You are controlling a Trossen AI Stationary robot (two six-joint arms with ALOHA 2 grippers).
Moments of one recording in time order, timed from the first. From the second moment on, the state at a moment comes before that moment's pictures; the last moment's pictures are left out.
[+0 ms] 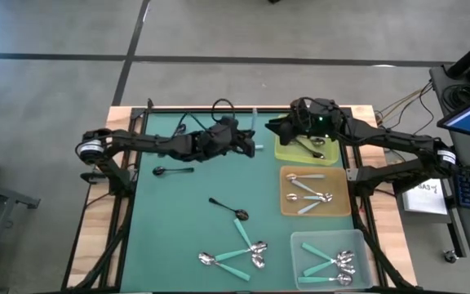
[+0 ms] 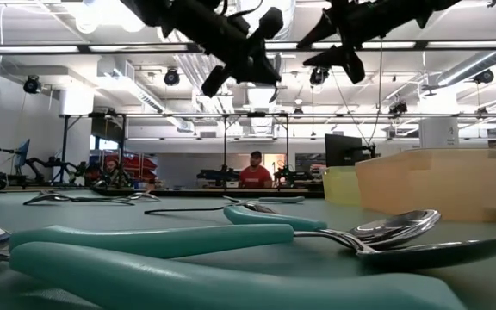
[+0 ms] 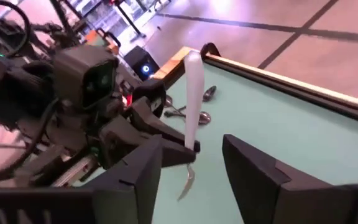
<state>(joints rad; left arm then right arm) 0.13 1.69 1.19 0.16 -0.45 -0.64 -0.40 1.15 0.93 -0.07 -0.11 0.58</state>
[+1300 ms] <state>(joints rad) 0.12 1.82 1.52 -0.10 -0.38 -0.60 -0.42 1.16 0.93 0.01 -0.07 0.66</state>
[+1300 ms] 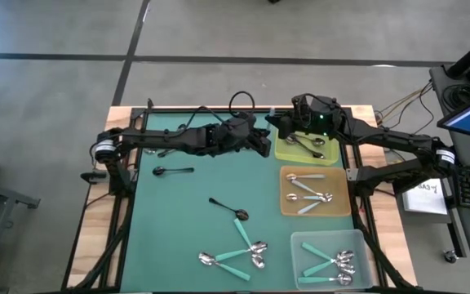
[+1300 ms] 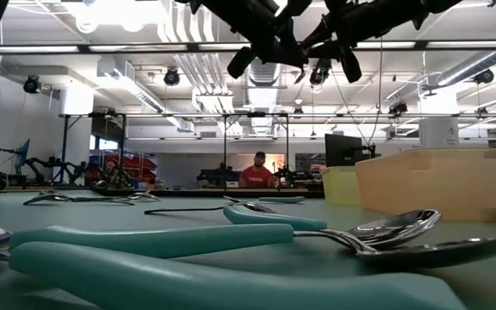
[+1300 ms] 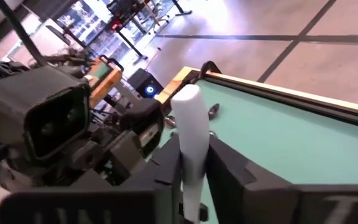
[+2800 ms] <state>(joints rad) 0.23 2.01 1.52 -0.52 0.01 0.15 -0.38 1.15 0.97 -1.21 -0.29 0.28</state>
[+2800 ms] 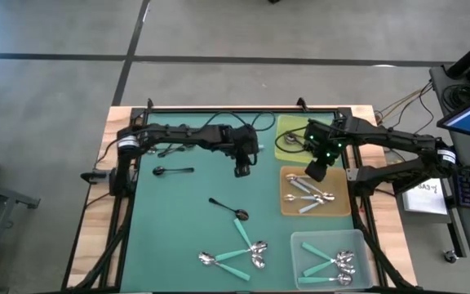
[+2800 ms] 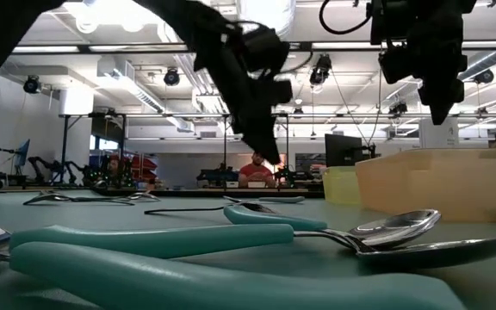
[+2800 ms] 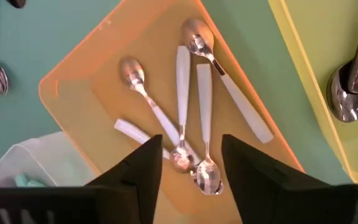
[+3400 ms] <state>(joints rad) 0.36 2.09 1.53 -0.51 -0.06 0.12 -0.38 1.15 0.97 -1.12 -0.29 0.21</state>
